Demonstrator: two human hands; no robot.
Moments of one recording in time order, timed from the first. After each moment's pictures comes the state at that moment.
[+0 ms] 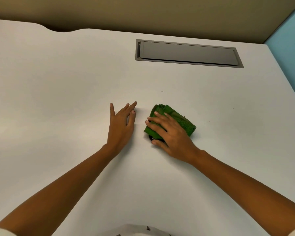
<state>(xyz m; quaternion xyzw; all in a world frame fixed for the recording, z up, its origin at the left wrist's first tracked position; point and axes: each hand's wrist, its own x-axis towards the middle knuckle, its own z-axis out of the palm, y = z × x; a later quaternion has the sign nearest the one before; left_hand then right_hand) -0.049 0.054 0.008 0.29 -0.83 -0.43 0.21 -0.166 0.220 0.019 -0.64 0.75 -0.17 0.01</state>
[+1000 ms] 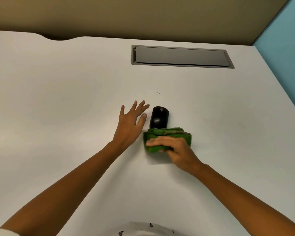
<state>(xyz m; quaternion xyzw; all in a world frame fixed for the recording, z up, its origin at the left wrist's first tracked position) -0.060 0.065 0.028 0.20 -0.87 -0.43 0.12 -0.130 0.252 0.036 -0.50 0.72 -0.41 0.23</state>
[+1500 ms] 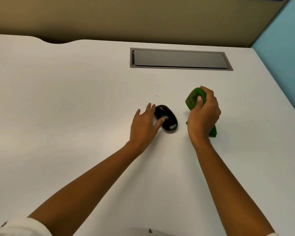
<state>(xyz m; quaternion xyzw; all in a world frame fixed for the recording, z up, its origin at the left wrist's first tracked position) -0.100 0.094 0.026 0.23 -0.92 -0.31 0.11 -0.199 0.206 0.080 -0.06 0.88 -0.43 -0.17</state>
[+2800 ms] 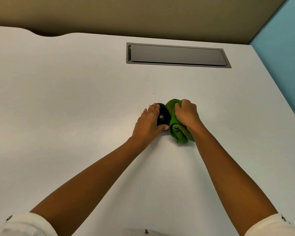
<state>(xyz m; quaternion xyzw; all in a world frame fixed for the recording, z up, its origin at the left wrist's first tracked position) -0.126 0.099 0.015 0.20 -0.93 -0.31 0.00 -0.237 0.190 0.056 -0.15 0.94 -0.24 0.17</state>
